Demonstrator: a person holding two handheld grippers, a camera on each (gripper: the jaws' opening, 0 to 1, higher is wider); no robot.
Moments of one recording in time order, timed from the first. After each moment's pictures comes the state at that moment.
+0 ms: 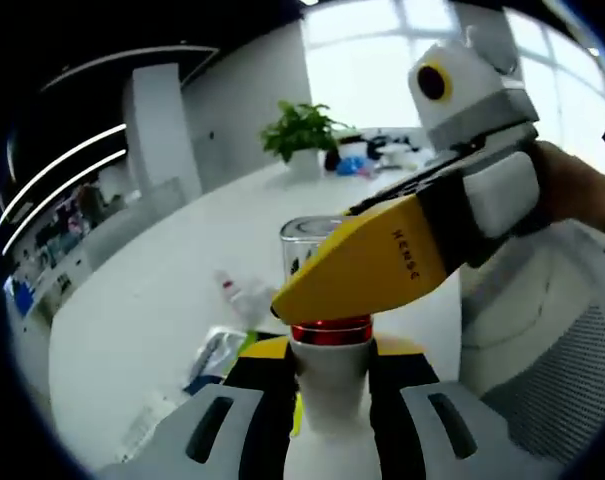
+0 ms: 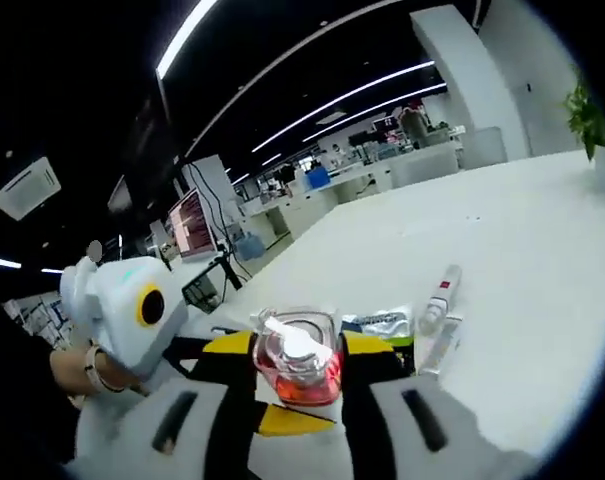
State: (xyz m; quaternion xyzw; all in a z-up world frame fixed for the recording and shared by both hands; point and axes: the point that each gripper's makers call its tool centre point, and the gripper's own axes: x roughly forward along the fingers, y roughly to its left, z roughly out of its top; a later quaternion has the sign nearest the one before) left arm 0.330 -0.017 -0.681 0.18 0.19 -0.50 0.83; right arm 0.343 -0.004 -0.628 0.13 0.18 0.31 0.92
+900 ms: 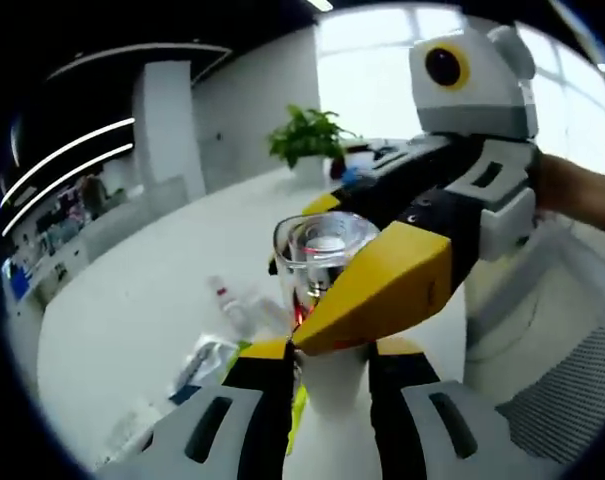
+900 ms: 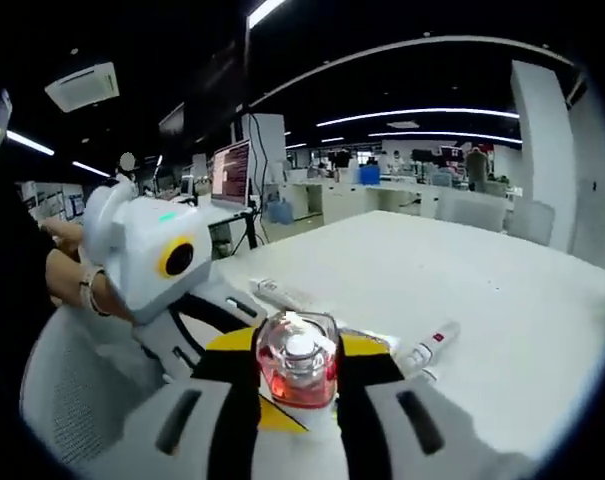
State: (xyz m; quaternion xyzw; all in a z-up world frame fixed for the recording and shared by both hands) left arm 0.337 -0.031 -0.685 0.15 0.18 -0.50 0.83; right arm 0.344 -0.001 -0.631 -0.08 0.15 0.43 0.89
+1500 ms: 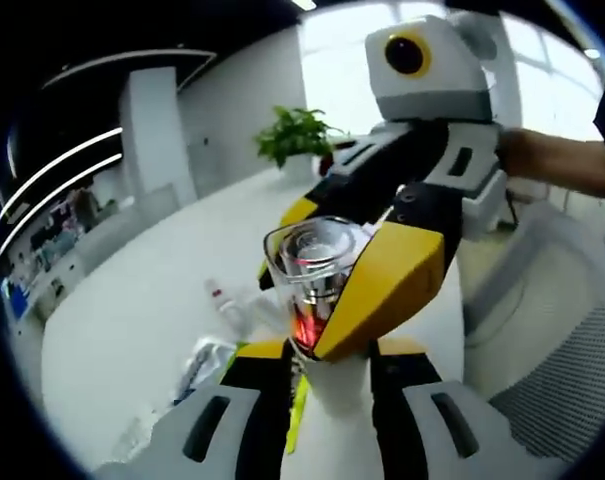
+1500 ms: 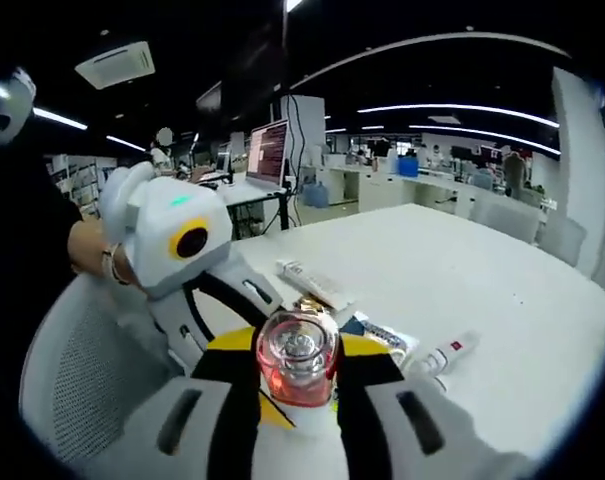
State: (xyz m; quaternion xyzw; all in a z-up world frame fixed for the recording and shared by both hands) left arm 0.329 -0.028 -0.688 0.18 0.16 -0.53 0.82; right arm 0.335 0.004 -0.636 -0.11 0.16 0.50 0.84
